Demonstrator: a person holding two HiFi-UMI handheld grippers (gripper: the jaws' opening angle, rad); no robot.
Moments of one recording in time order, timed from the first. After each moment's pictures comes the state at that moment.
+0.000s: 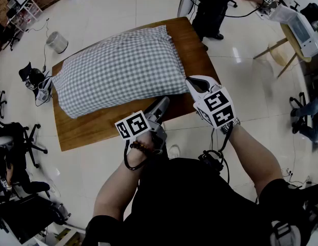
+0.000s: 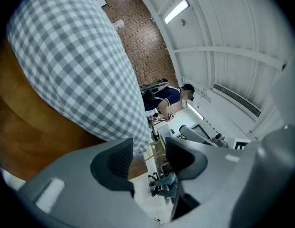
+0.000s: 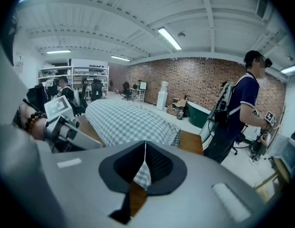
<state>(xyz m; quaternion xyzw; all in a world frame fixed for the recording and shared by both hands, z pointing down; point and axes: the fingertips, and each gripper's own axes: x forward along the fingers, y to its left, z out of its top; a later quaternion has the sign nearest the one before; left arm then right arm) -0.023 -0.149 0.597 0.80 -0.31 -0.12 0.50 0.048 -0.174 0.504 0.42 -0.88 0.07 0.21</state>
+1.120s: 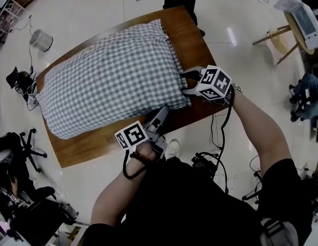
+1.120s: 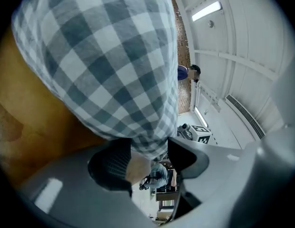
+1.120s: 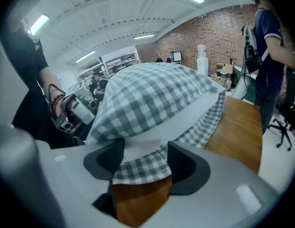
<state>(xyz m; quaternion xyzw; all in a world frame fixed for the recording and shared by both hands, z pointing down) -0.019 -0.256 0.647 0.73 -0.28 -0.11 0.61 0.037 -0.311 0.651 0.12 -0.91 0.22 0.32</state>
